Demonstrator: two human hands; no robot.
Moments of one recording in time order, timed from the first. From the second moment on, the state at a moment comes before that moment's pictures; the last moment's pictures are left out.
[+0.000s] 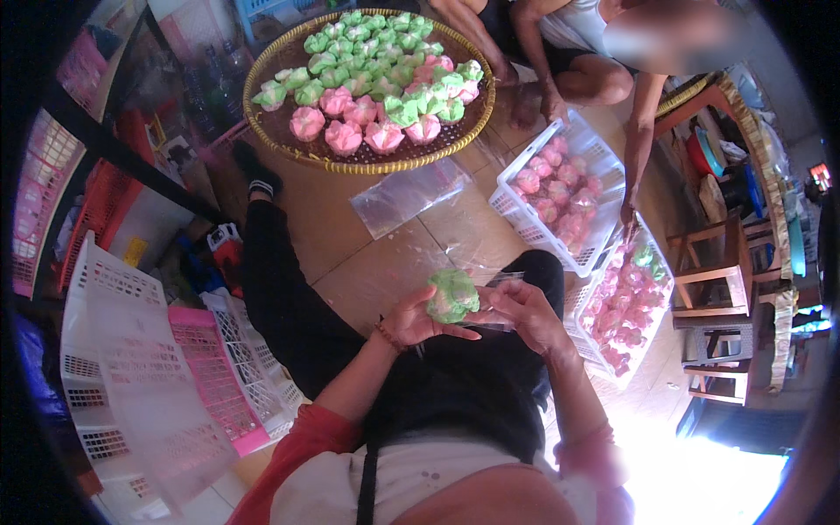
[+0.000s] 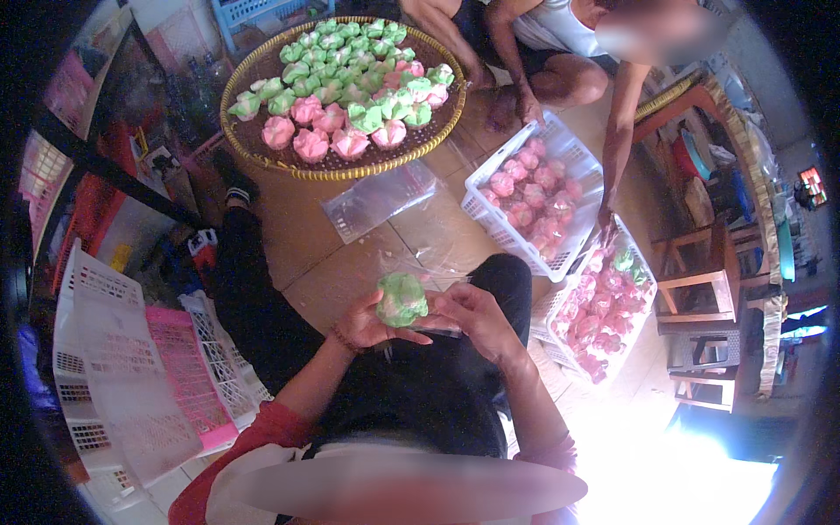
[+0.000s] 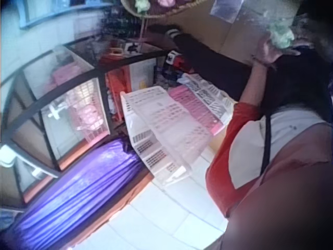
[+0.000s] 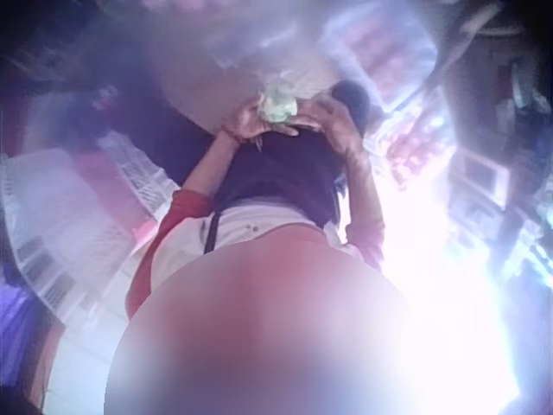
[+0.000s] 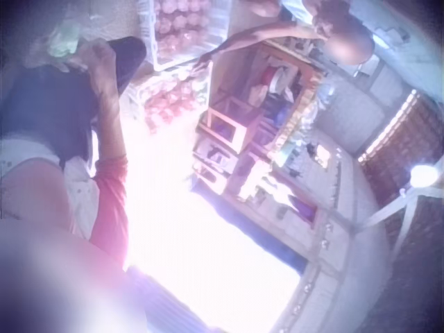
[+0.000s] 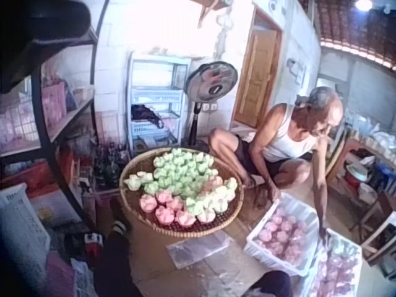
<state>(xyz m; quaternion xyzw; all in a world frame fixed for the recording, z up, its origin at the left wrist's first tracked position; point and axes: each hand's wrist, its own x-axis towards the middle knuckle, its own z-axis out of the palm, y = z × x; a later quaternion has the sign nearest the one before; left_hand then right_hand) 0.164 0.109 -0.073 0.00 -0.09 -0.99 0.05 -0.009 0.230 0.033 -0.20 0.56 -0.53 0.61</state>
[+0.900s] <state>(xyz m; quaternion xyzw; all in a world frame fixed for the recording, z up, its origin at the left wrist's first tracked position) 0.143 0.131 0.011 0.18 -0.11 -0.90 0.37 -0.001 0.186 0.036 -0.14 0.43 -0.68 0.58</state>
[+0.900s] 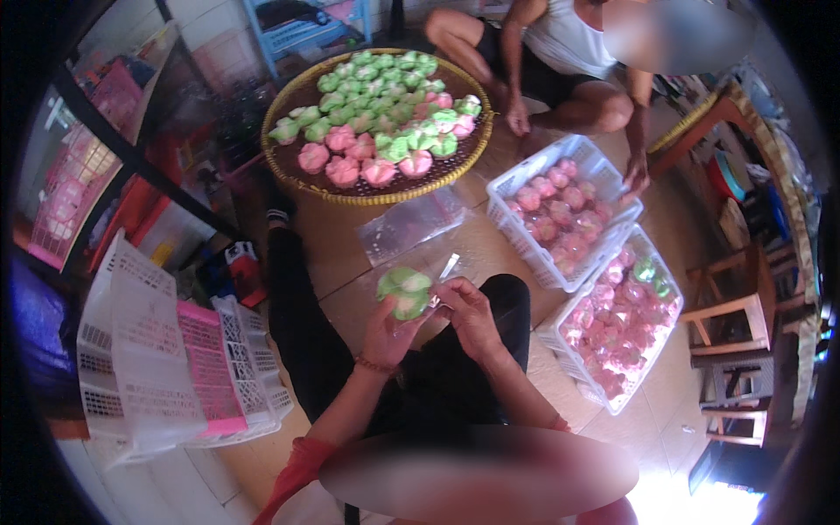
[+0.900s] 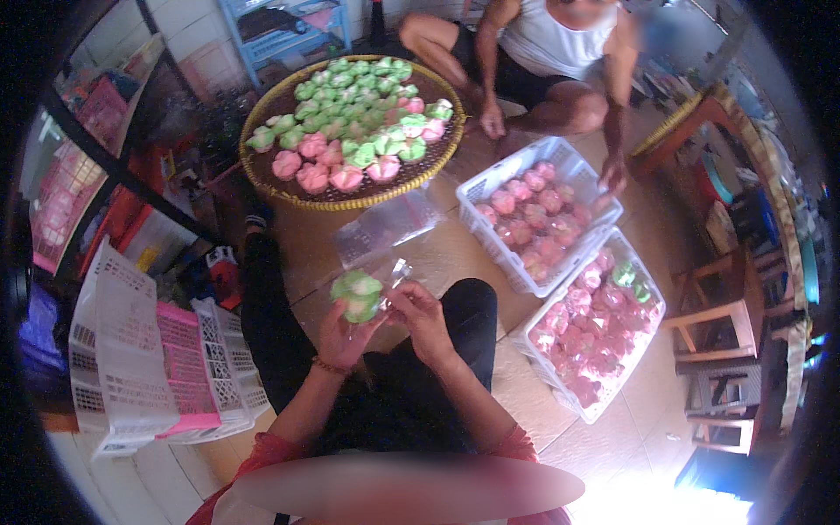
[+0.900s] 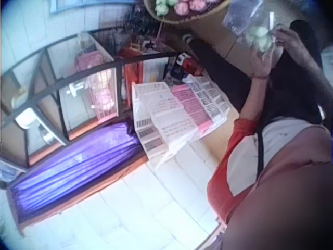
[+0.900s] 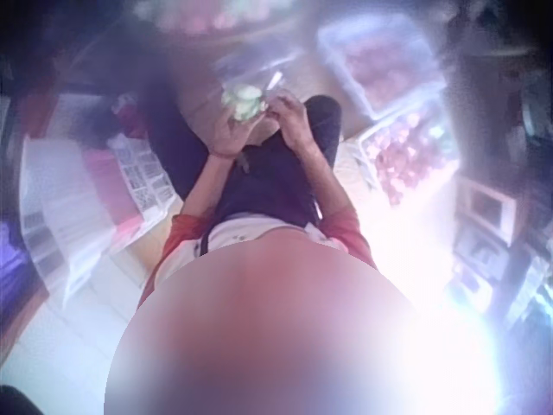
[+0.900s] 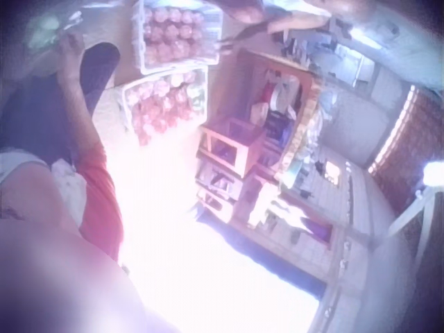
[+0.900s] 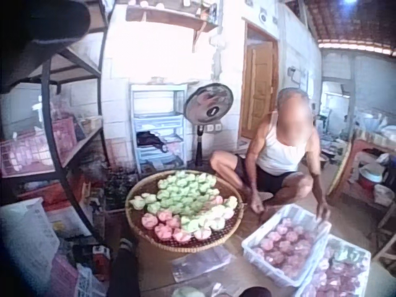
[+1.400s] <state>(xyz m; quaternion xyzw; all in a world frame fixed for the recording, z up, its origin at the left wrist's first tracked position) 0.160 0.051 0.044 0.27 -0.43 -0.84 0.19 -0.029 0.202 0.062 -0.24 0.50 -0.58 0.59</state>
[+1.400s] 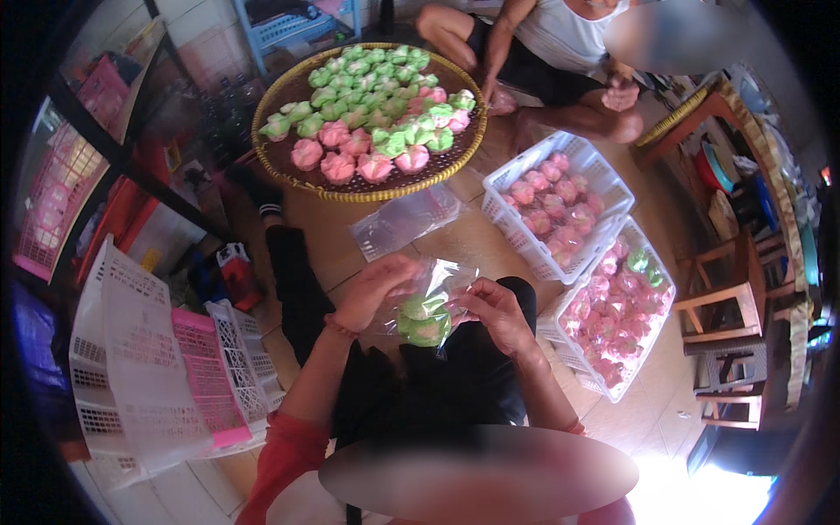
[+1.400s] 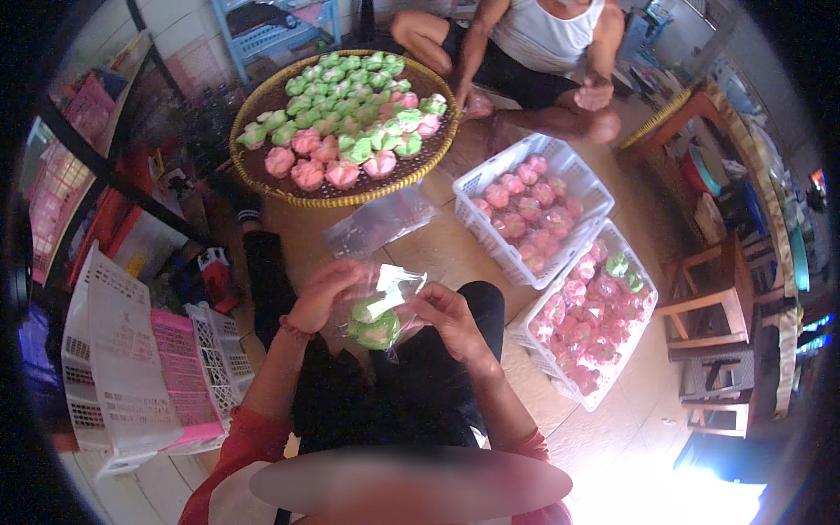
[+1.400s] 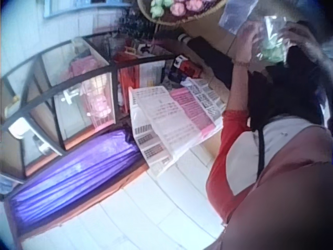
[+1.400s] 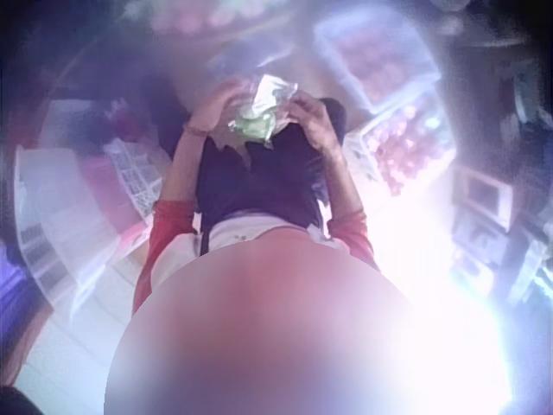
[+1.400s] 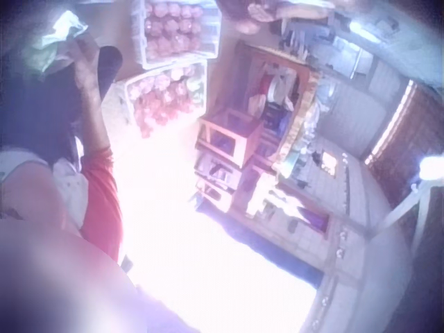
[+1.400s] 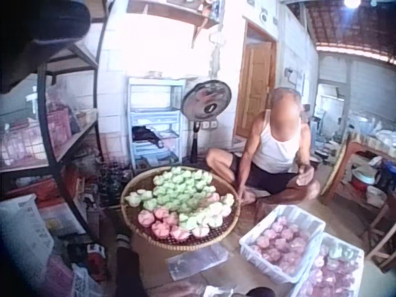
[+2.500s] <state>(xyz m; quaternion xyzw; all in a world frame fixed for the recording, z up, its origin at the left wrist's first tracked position) 0.136 0.107 0.058 0.22 -0.56 -0.78 0.15 -0.063 0.195 0.072 -0.19 0.39 -0.42 0.79</state>
